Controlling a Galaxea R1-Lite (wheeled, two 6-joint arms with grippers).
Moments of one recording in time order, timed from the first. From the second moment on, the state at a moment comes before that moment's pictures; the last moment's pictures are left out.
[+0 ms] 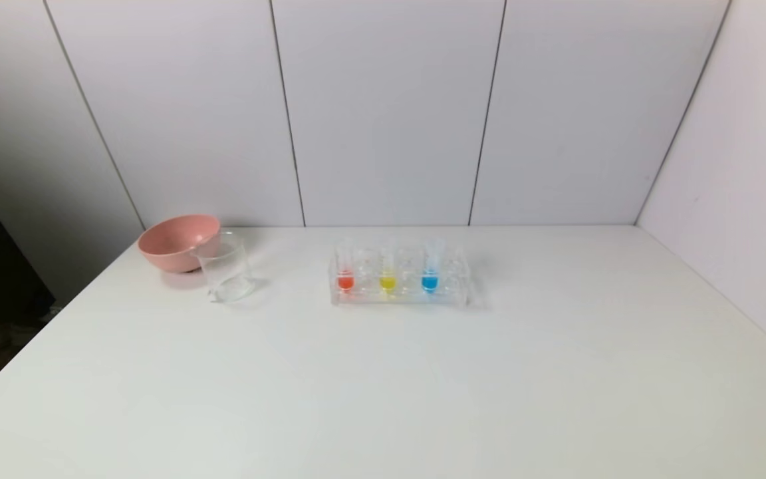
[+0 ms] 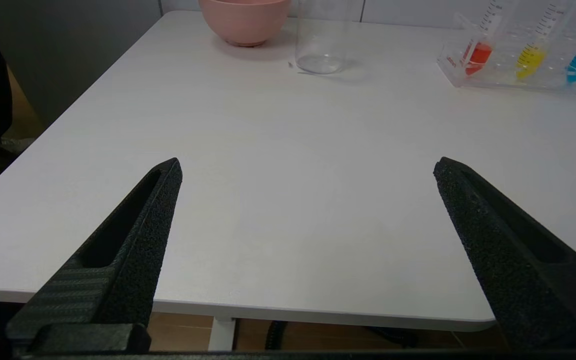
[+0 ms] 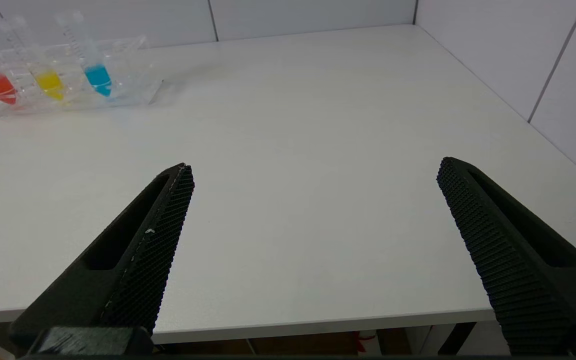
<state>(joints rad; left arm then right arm) 0.00 0.00 0.00 -0.01 0.03 -0.09 0.00 0.00 0.00 0.00 -0.04 0.09</state>
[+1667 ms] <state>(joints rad) -0.17 0.95 -0.44 -0.32 -0.16 -0.08 0.00 0.00 0.00 0.00 -0.04 0.09</state>
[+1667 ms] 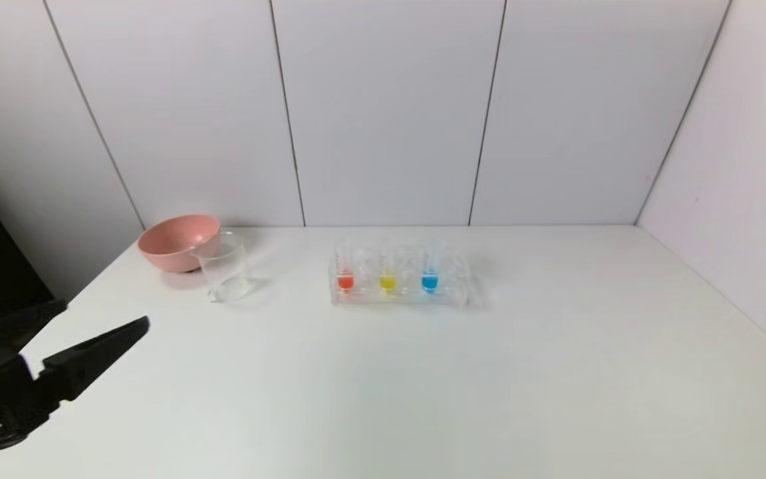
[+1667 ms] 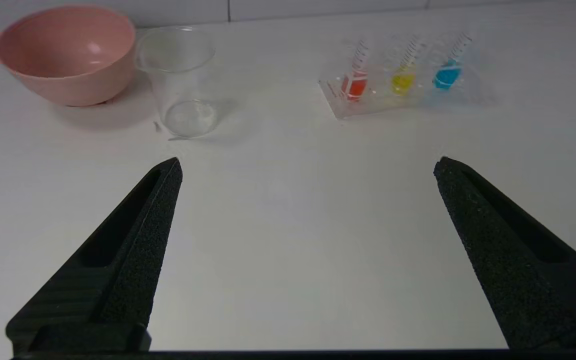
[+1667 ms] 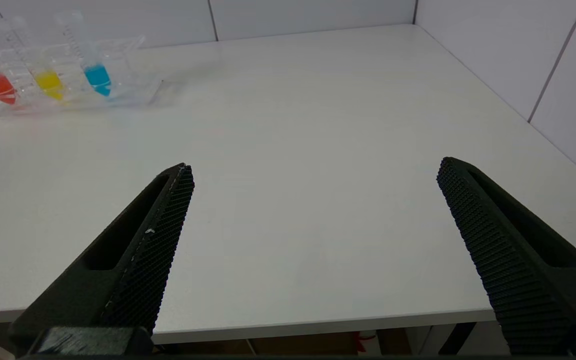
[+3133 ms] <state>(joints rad) -0.70 2.05 -1.23 -0.39 0.64 -0.34 0.00 0.00 0.00 0.00 -0.04 0.09</state>
